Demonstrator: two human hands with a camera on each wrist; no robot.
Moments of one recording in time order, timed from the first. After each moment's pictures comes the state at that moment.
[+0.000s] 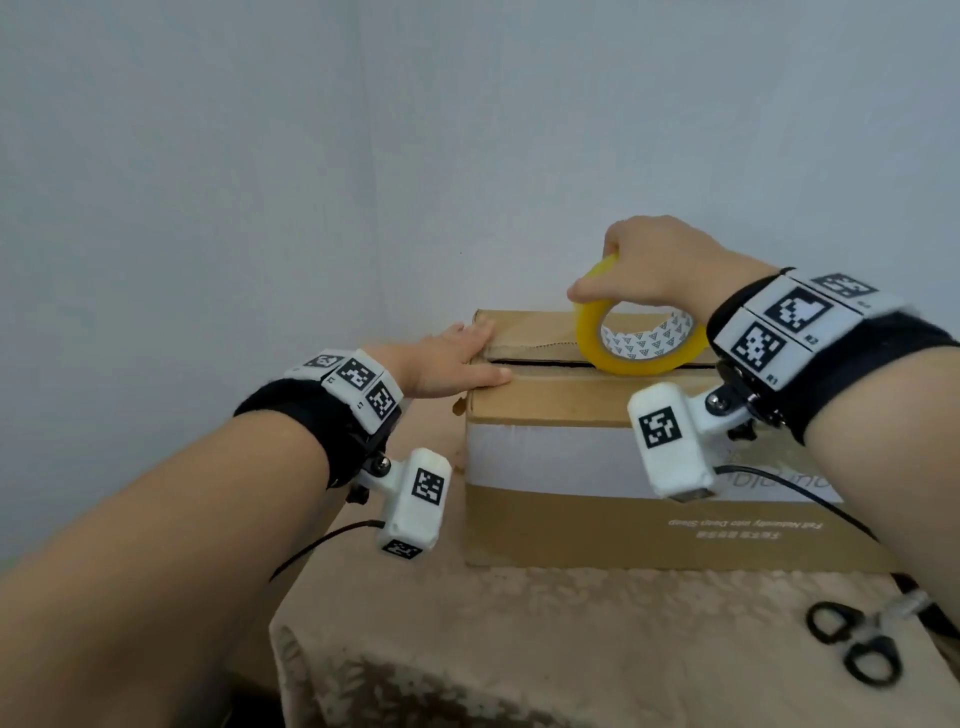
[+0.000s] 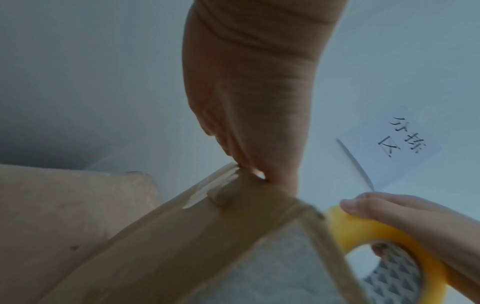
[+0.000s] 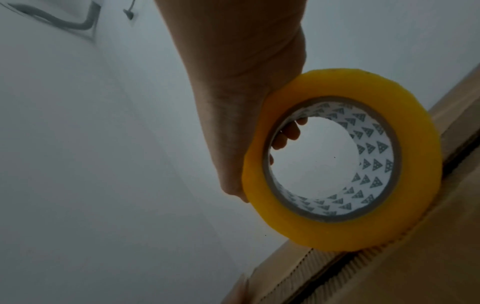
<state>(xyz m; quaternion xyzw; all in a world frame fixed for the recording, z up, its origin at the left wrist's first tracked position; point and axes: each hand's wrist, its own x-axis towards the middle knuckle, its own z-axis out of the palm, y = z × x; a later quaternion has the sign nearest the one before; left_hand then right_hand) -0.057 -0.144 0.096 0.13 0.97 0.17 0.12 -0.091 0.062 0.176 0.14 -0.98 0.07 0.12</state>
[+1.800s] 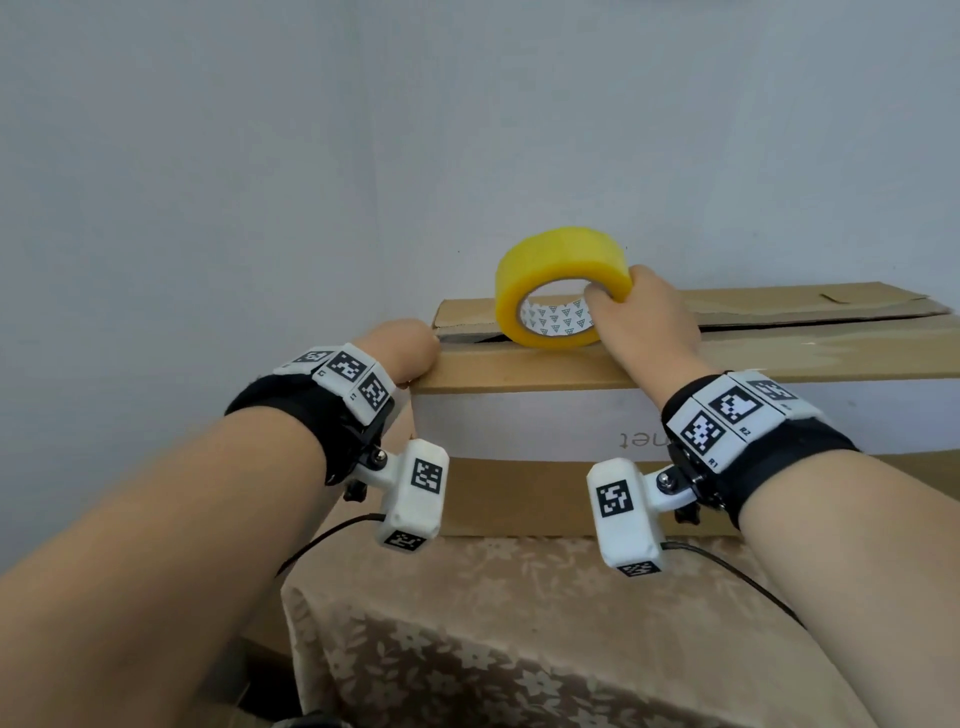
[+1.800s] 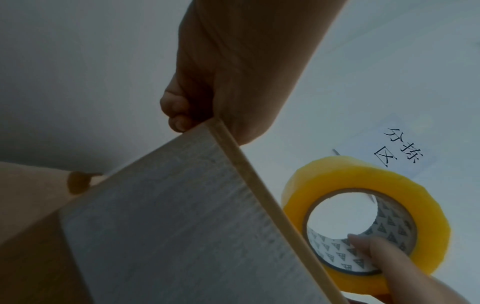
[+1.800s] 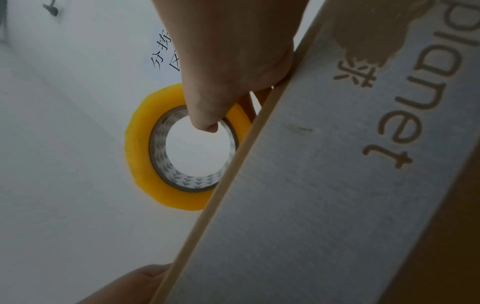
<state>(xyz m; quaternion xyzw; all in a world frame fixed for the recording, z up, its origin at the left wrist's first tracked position) -0.036 -0.150 0.096 -0.09 0.98 0.16 0.04 -0.051 0.073 0.103 0.03 -0.90 0.36 0.23</state>
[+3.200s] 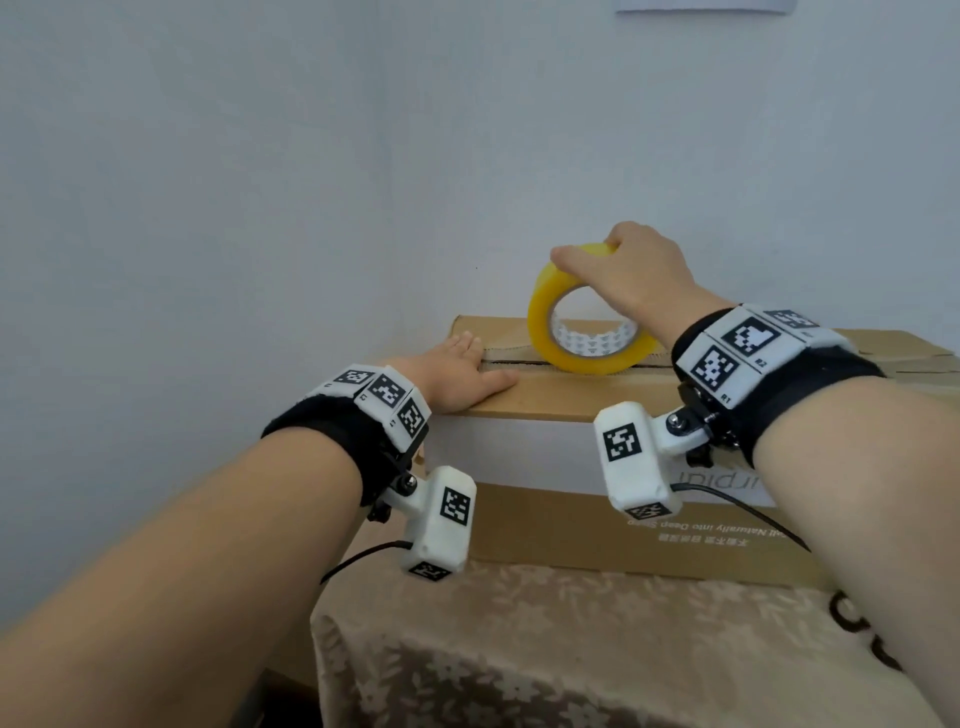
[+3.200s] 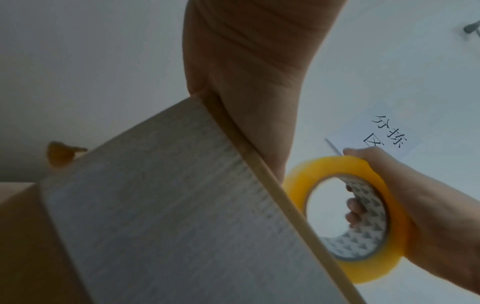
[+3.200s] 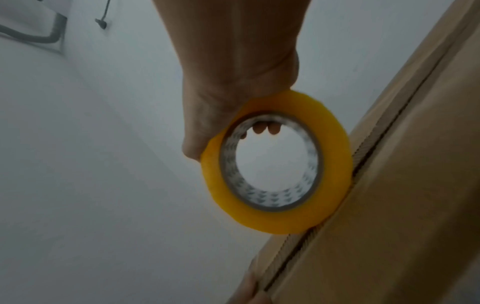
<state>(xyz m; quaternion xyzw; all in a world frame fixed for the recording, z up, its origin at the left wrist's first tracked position) -0.033 -0.155 0.094 0.05 0.99 0.06 0.10 -0.068 0.032 0.157 0.07 -0.92 0.32 0.20</state>
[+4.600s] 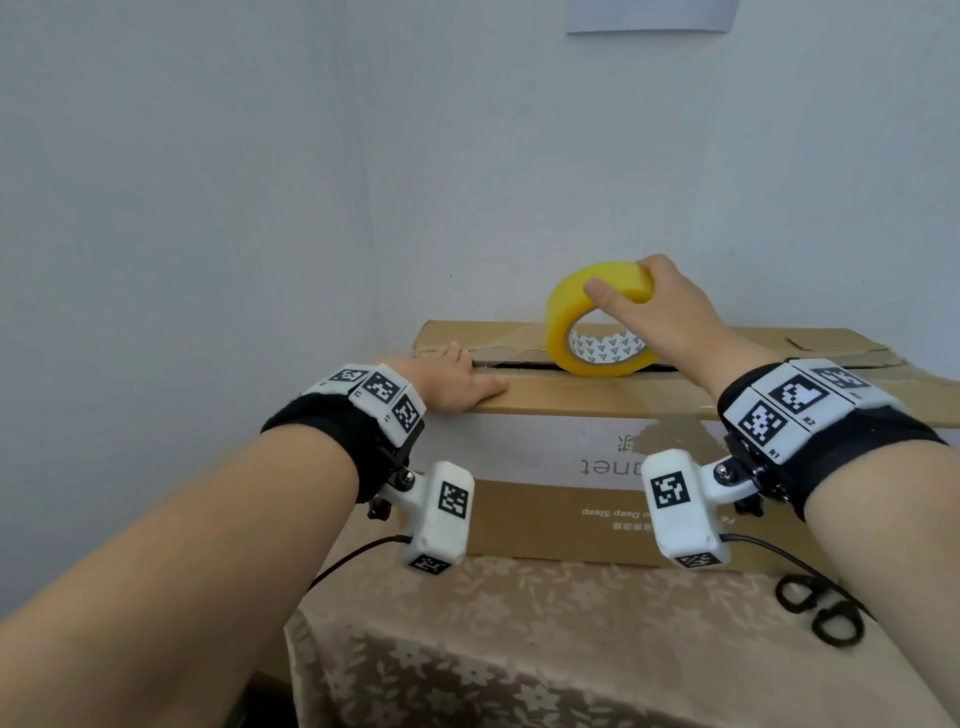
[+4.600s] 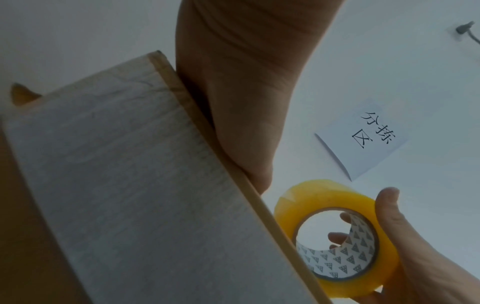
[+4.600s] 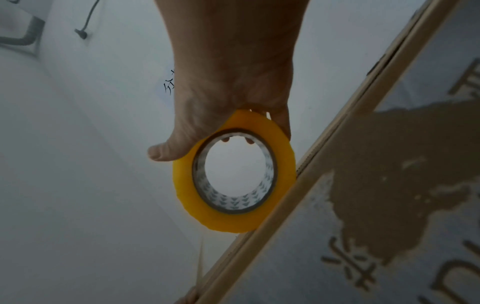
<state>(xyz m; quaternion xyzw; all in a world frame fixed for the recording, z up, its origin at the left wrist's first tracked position) -0.036 -0.117 0.095 0.03 0.99 0.01 0.12 -0.045 0.111 0.131 0.09 -0.89 0.42 0.15</state>
